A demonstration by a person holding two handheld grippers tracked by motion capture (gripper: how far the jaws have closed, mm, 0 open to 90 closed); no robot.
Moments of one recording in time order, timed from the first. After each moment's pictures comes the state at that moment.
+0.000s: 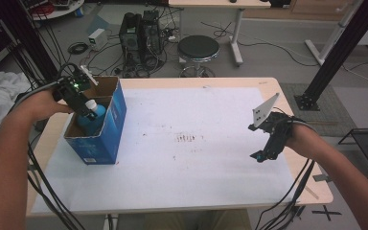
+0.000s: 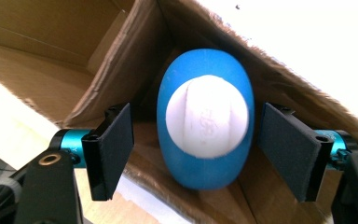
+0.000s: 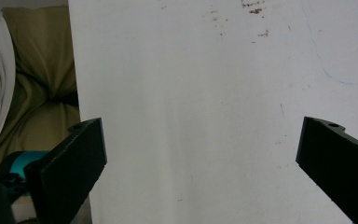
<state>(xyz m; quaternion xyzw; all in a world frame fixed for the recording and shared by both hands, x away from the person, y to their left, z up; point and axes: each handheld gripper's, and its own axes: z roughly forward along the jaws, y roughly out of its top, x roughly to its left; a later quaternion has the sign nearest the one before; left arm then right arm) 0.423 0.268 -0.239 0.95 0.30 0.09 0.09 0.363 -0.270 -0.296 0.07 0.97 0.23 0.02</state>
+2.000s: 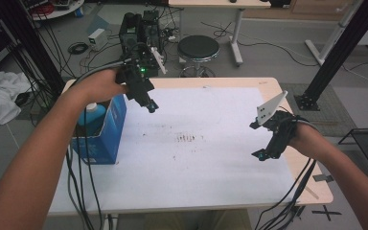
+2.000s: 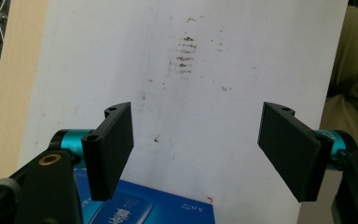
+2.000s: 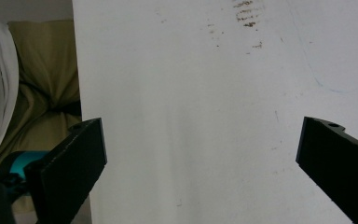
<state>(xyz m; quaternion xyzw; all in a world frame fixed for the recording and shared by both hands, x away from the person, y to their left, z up) 0.412 0.095 -0.178 0.98 0.10 0.07 0.14 0.360 -0.278 -0.290 0.08 0.96 0.26 0.01</state>
